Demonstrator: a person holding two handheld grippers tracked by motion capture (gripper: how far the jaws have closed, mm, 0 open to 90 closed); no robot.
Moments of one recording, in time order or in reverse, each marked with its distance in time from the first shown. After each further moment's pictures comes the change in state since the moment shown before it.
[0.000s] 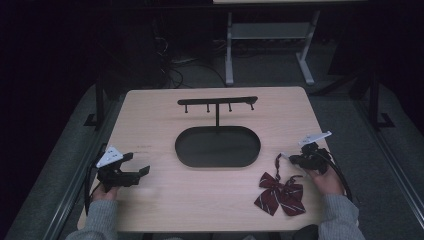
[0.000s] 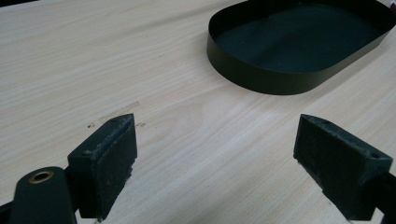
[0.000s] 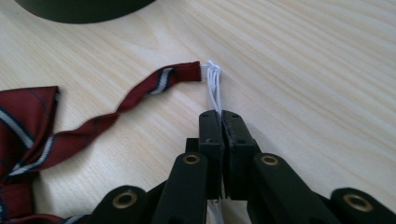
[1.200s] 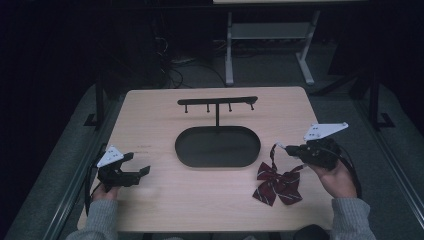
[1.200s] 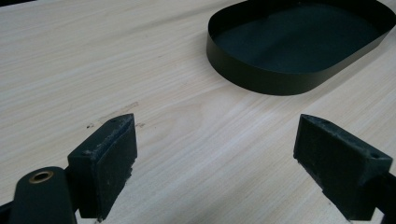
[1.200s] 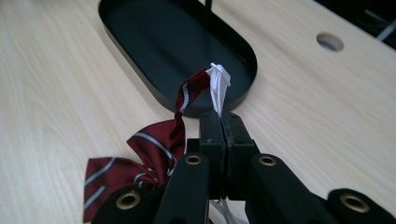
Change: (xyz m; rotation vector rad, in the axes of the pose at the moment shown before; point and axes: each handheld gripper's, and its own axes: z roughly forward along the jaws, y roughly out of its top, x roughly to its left) left arm 0.000 0.001 0.001 -0.001 0.000 -0.002; right arm 0.060 0.050 -0.095 -0.188 0.054 -0.211
